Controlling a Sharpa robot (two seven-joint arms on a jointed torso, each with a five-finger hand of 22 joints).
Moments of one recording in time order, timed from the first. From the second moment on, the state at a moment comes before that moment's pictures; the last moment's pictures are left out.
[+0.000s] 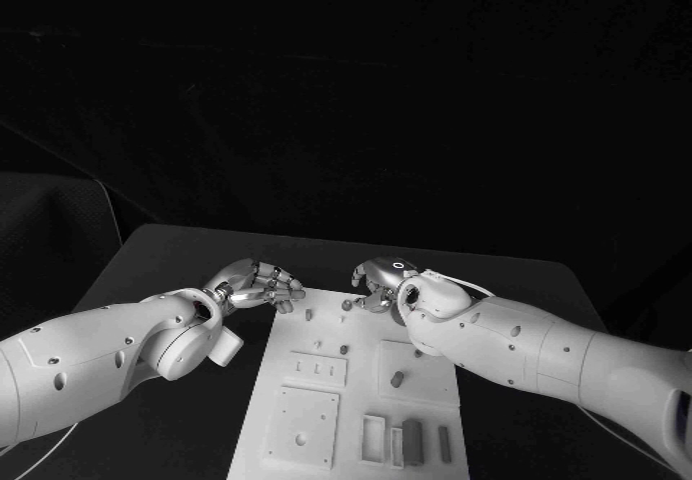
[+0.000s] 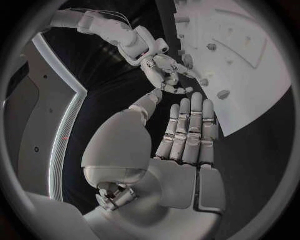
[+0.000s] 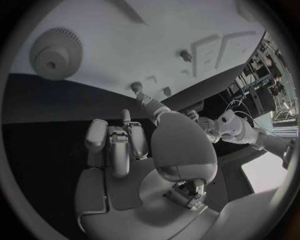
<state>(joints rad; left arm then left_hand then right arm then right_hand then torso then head) 1.35 -0.80 -0.19 1.34 -0.41 -0.19 0.25 1.22 -0.13 0.31 -0.12 0.18 0.83 0.16 0.37 0.57 1.00 0.15 0.38 0.32 1.04 0.14 0.39 0.55 0.05 0.62 0.05 1.04 0.34 1.23 -0.39 -0.04 1.02 -1.61 -0.33 -0.19 1.20 -0.09 0.40 -0.11 0.22 0.74 0.16 0.31 0.44 1.39 -0.06 1.47 1.21 1.47 -0.12 1.66 1.31 0.25 1.09 -0.04 1.66 0.83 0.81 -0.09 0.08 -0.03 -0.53</state>
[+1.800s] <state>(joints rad) 1.35 -0.82 -0.19 1.33 -0.39 -0.19 0.25 1.22 -0.13 0.31 -0.12 0.18 0.83 0.16 0.37 0.57 1.00 0.15 0.38 0.32 1.04 0.14 0.39 0.55 0.05 0.62 0.05 1.04 0.34 1.19 -0.60 0.01 1.11 -1.52 -0.24 -0.25 1.06 -0.20 0.41 -0.03 0.21 0.53 0.16 0.29 0.40 1.32 -0.06 1.42 1.15 1.47 -0.12 1.66 1.31 0.25 1.09 -0.04 1.66 0.84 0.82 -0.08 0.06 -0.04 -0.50</state>
